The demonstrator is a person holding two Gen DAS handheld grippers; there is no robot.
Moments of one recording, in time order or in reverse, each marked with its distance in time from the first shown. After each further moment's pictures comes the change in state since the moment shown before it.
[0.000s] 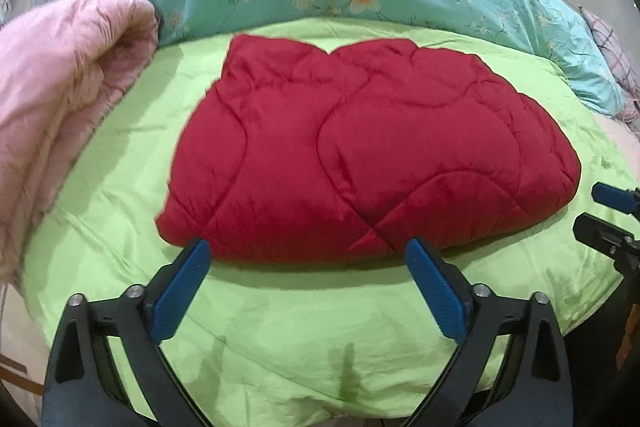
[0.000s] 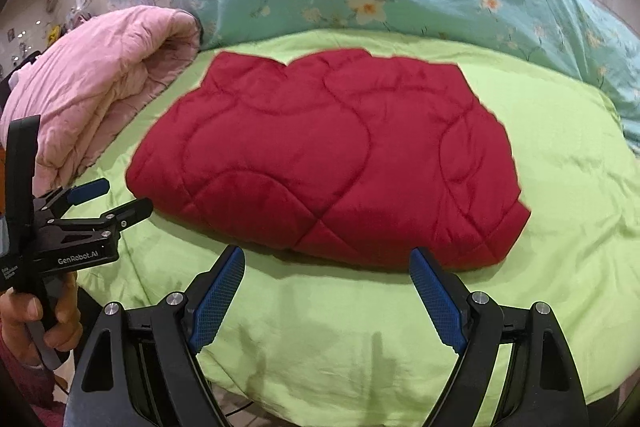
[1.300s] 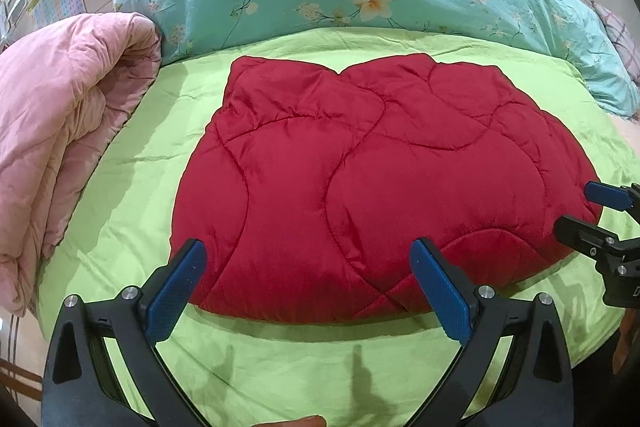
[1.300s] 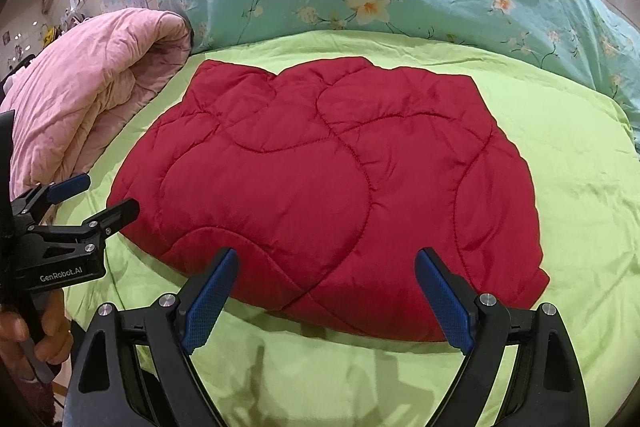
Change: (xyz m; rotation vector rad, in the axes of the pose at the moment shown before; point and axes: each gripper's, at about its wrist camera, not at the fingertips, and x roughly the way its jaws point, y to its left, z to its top) left arm 0.025 -0.007 0.038 0.017 0.004 0.057; right arm 0.049 -0.012 0.041 0.009 0.043 0.007
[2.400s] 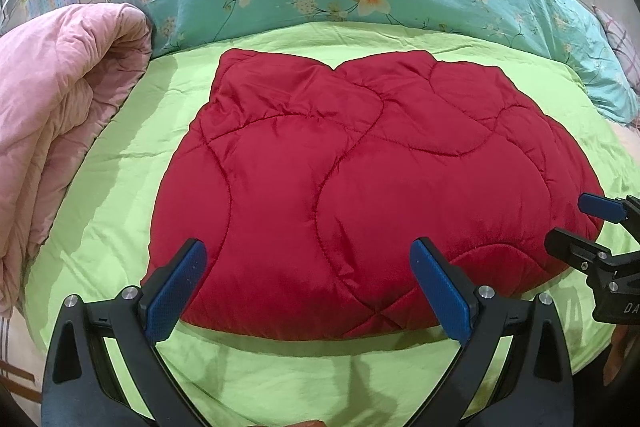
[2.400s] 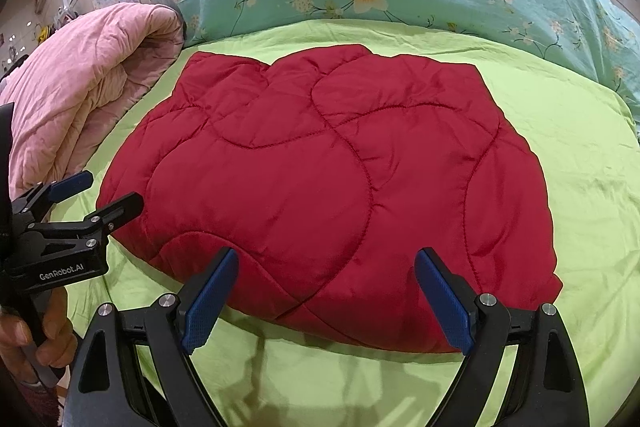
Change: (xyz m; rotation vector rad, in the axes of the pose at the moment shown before) left arm 0.018 -0.001 0.005 -0.018 0.017 -0.035; right arm 0.014 -0.002 0.003 0.009 0.026 -0.005
